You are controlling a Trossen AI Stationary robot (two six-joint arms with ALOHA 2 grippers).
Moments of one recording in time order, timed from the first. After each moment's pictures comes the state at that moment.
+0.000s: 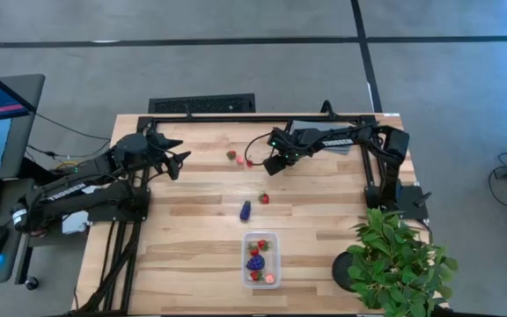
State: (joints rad) left arm 0.52 0.50 0.47 -0.35 -0.06 -0.09; right arm -0.39 1.91 1.16 -0.49 0.00 0.57
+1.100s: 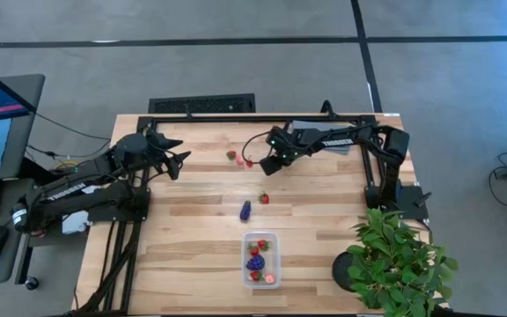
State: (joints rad) left arm 0.52 0.50 0.47 -0.35 -0.06 -0.09; right arm -0.38 1.91 1.16 -0.41 -0.10 0.57
